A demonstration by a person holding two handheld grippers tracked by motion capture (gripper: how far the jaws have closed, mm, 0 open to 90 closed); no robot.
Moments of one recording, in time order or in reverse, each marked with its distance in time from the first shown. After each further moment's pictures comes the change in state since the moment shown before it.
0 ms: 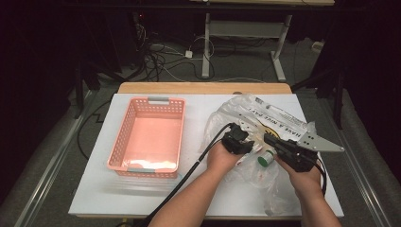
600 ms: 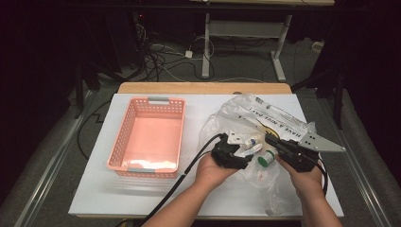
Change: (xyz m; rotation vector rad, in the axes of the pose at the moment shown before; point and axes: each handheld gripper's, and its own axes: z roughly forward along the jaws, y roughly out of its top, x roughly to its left) left arm -0.021 -0.039 -0.061 -0.065 -0.095 0.048; right arm -0.002 -0.001 -0.002 0.001 -0.004 0.008
